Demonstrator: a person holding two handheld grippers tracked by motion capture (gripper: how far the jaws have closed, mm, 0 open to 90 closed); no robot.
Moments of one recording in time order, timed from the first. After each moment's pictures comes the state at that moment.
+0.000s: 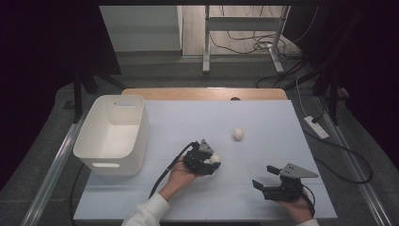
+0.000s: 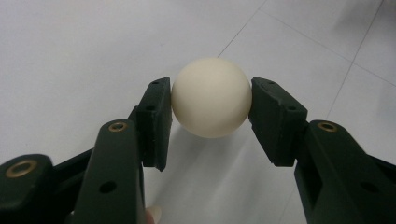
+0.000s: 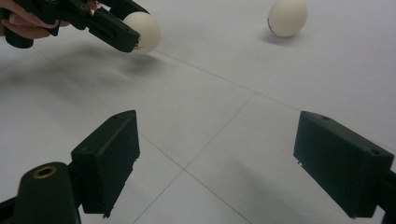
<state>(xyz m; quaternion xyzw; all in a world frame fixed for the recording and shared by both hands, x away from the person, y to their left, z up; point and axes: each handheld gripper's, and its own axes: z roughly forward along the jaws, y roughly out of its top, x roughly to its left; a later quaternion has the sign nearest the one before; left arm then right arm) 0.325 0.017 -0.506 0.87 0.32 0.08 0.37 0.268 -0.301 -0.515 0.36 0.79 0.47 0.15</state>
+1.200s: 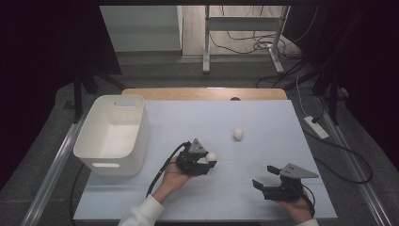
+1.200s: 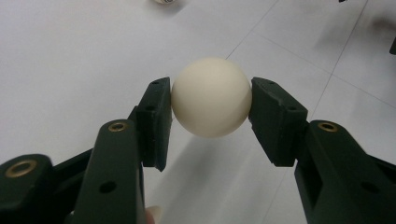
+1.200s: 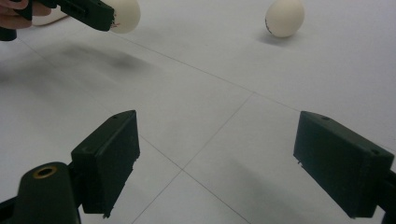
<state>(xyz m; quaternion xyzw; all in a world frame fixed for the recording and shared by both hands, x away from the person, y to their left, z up) 0.314 0.038 -0.496 0.85 0.32 0.09 0.41 0.267 -0.301 -0.515 0.36 0.79 0.47 0.16</state>
